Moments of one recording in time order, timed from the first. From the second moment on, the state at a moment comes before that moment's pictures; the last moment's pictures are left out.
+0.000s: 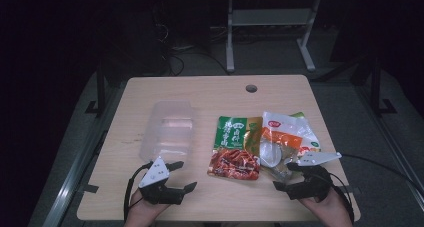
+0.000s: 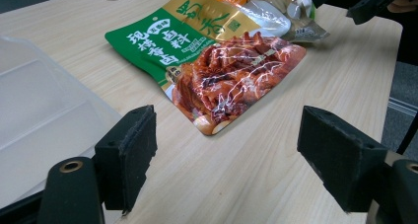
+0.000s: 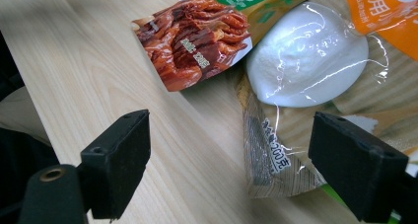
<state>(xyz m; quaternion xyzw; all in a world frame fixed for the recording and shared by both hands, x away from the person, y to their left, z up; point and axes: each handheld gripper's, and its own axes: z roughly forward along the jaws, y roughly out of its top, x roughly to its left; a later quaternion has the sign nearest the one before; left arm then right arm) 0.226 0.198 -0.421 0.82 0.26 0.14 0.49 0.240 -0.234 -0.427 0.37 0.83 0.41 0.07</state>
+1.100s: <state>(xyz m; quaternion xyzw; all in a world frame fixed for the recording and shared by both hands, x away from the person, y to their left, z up) 0.264 0.115 -0.425 0.86 0.23 0.10 0.45 0.332 -0.190 -0.388 0.39 0.85 0.35 0.08</state>
